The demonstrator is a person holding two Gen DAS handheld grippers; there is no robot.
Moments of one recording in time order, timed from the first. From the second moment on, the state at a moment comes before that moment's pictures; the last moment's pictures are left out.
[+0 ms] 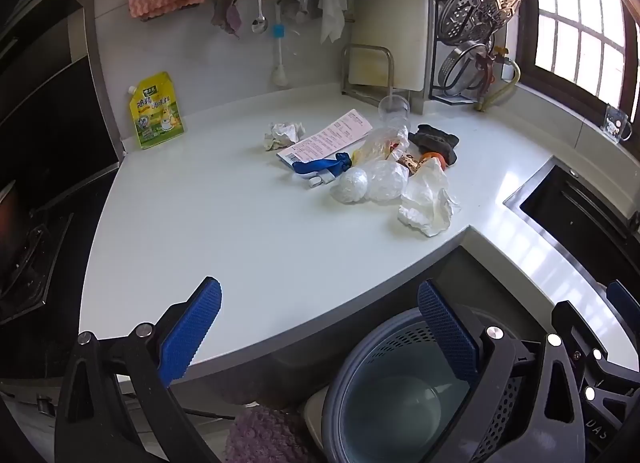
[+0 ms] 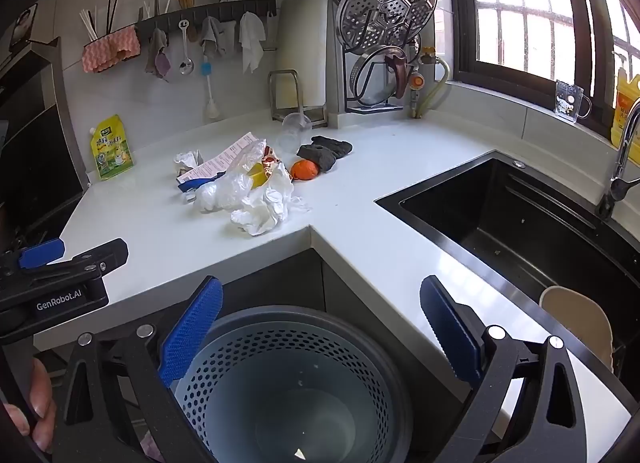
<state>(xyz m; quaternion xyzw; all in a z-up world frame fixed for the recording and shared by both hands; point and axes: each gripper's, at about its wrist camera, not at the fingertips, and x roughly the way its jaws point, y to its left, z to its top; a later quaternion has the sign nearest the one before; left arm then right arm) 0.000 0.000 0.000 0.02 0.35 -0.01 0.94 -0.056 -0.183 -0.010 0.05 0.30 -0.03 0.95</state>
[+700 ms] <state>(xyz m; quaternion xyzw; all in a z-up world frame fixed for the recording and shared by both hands) -0.008 0.004 0.004 0.03 0.34 0.00 0.94 -0.061 -0.179 -0.008 0.04 0.30 -0.03 0.95</state>
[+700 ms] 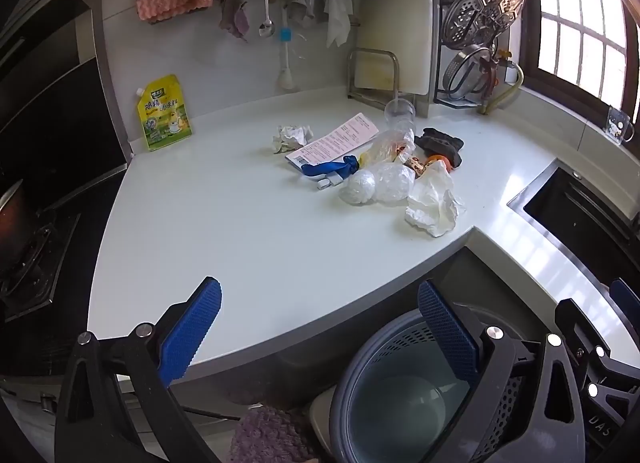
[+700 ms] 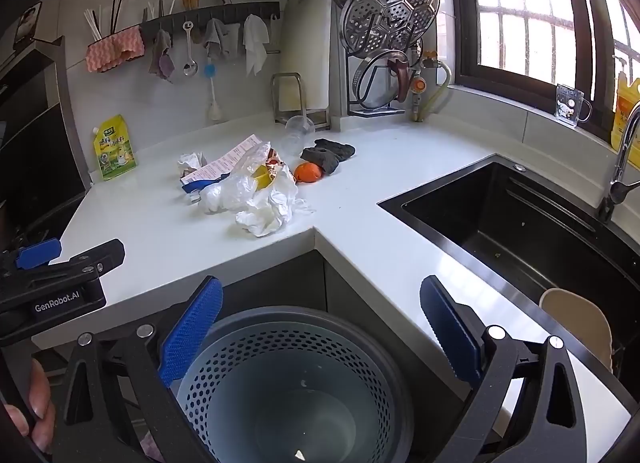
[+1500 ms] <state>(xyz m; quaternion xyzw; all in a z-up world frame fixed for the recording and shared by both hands) -0.019 0.006 0.008 0.02 0.32 0.00 0.95 -0.065 -0.177 -0.002 0.04 0.29 -0.03 0.95</state>
